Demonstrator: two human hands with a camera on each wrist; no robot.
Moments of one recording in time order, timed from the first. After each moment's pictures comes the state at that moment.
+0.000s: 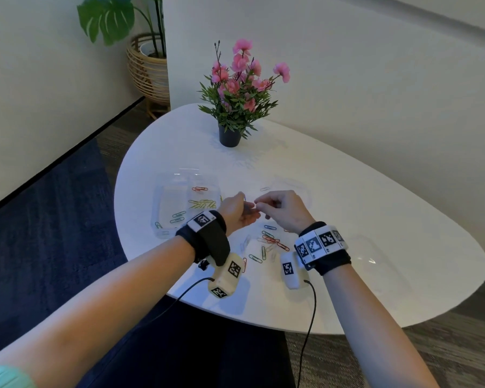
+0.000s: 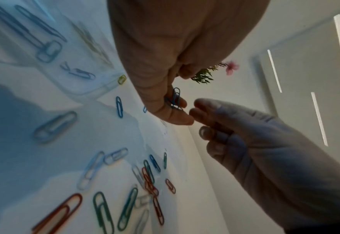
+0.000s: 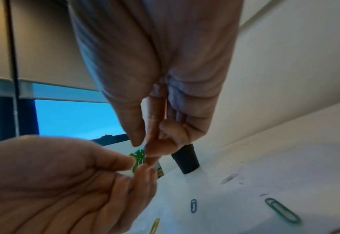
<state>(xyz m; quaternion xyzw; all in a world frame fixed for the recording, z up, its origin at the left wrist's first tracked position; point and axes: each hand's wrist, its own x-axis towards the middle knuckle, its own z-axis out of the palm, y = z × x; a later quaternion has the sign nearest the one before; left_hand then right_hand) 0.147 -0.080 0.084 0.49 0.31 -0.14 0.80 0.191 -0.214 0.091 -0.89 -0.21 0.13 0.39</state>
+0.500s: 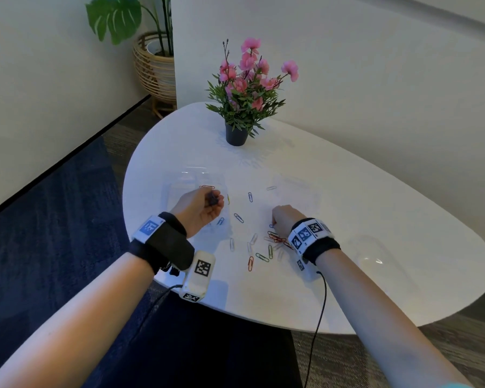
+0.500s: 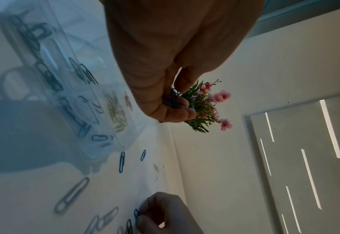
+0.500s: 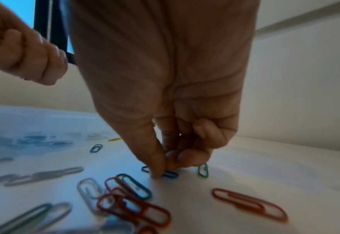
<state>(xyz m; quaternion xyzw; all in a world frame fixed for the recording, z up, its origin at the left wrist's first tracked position) 0.105 -0.007 0.098 0.42 0.32 -0.05 0.85 0.211 -0.205 0.047 -0.95 -0.23 0.23 -0.04</state>
